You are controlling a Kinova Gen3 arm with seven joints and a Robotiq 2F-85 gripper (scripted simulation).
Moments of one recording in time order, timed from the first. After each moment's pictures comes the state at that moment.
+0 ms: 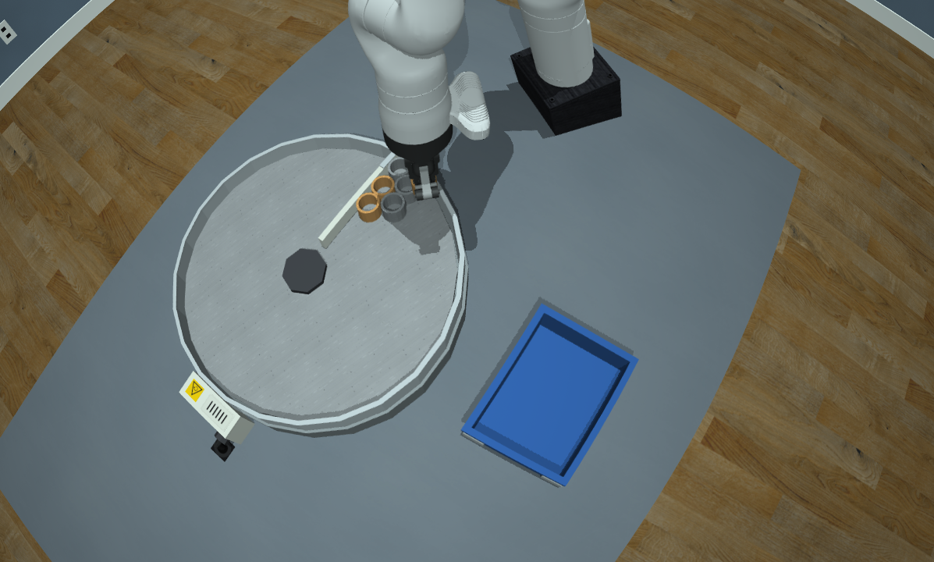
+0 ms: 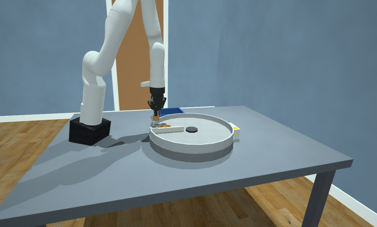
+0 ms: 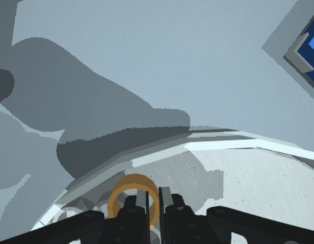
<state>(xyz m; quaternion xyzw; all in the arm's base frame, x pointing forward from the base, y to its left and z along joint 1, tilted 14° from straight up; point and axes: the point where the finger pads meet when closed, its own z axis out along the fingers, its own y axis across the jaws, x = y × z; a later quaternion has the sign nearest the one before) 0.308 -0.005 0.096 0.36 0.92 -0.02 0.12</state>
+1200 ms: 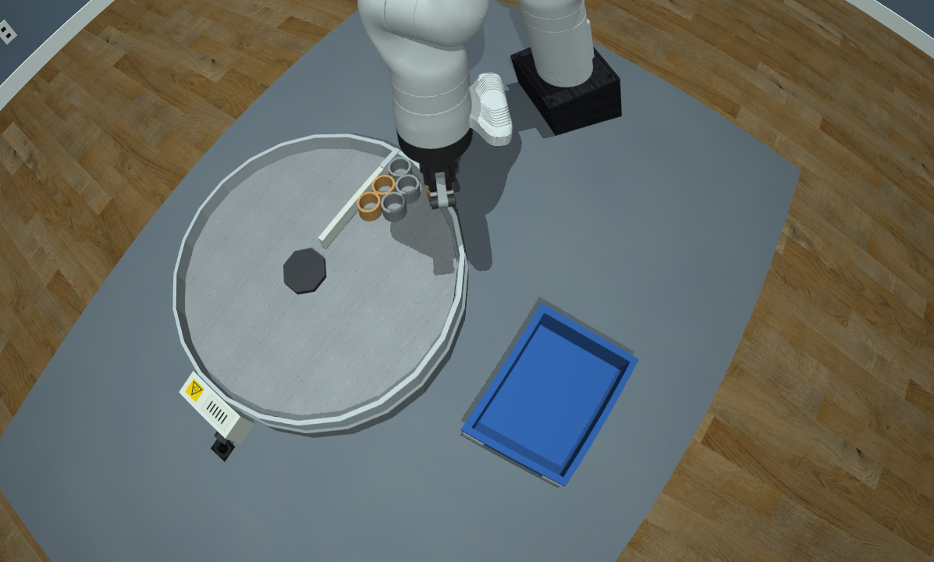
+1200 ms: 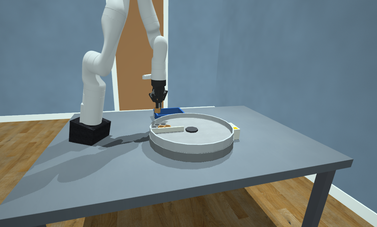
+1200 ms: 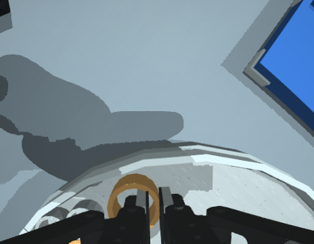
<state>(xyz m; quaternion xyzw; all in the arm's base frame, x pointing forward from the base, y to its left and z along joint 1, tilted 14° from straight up) 0.312 0.033 0.124 0.38 0.92 -0.01 0.11</state>
